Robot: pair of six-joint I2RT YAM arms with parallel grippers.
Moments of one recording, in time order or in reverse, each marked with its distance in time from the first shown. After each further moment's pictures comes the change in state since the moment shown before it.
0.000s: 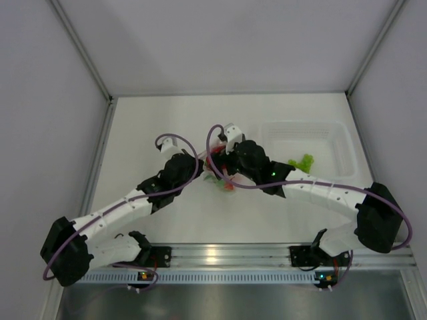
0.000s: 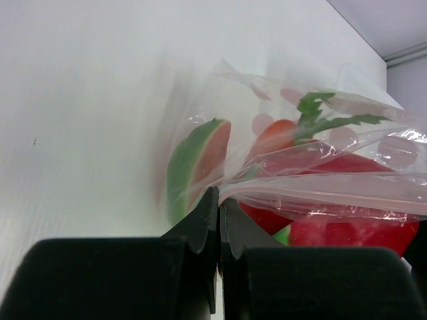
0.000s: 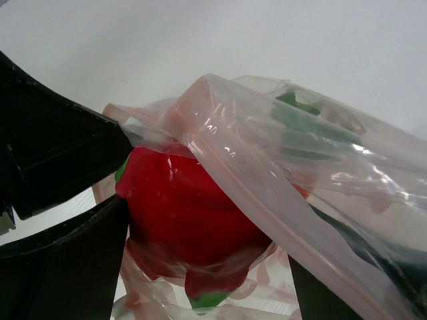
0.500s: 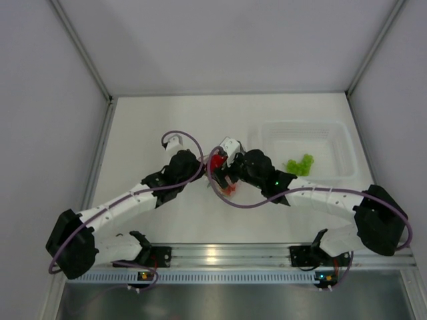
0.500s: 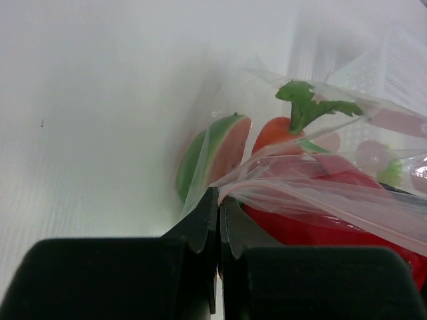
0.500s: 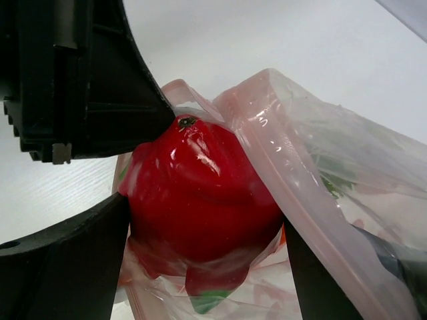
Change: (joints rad) left arm 0.020 0.066 0.050 -0.085 0.049 0.032; right arm -0.005 -0.028 -0.175 0.235 -0.176 -0.208
